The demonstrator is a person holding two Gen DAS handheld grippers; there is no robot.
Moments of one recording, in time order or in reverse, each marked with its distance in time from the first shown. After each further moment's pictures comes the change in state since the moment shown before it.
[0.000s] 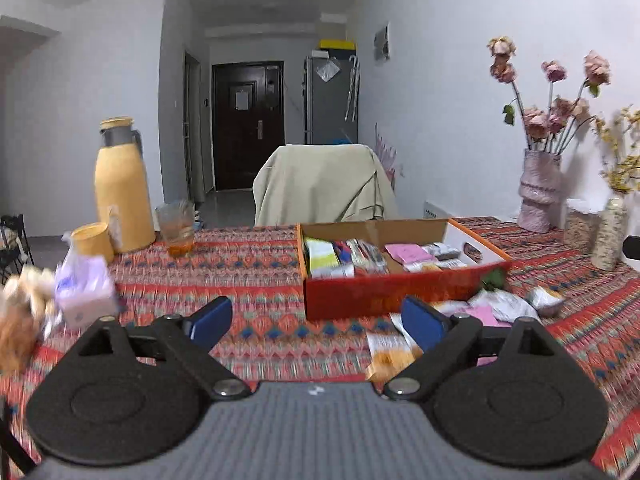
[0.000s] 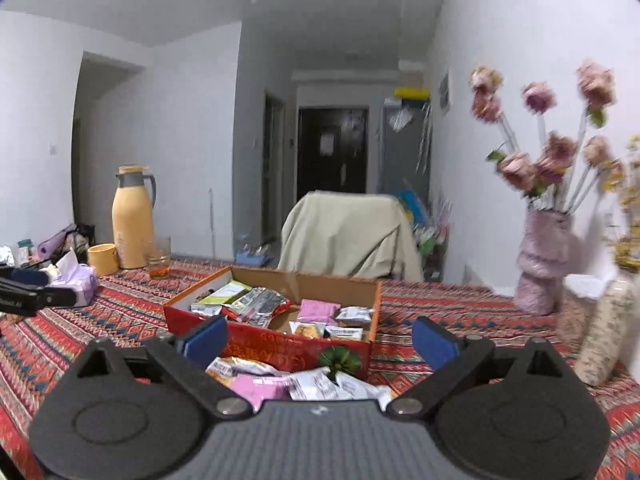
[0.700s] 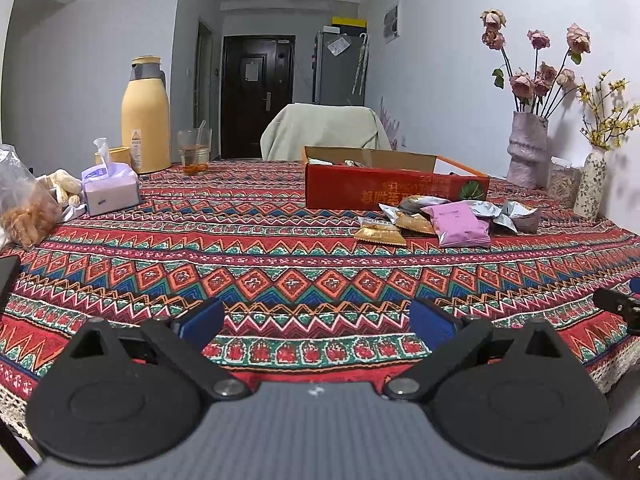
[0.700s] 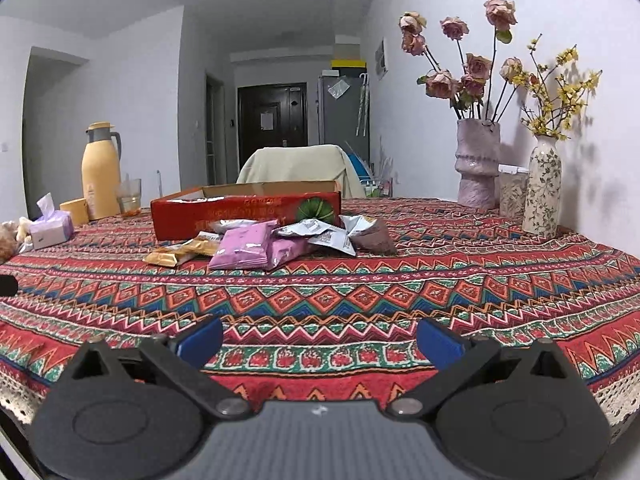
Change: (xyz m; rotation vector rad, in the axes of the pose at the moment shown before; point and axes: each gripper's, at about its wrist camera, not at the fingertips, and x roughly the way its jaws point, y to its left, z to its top) left arm -0.066 0.000 -0.116 -0.047 0.075 0.012; right arm -0.069 0.048 -0.163 0.102 0.079 -0.159
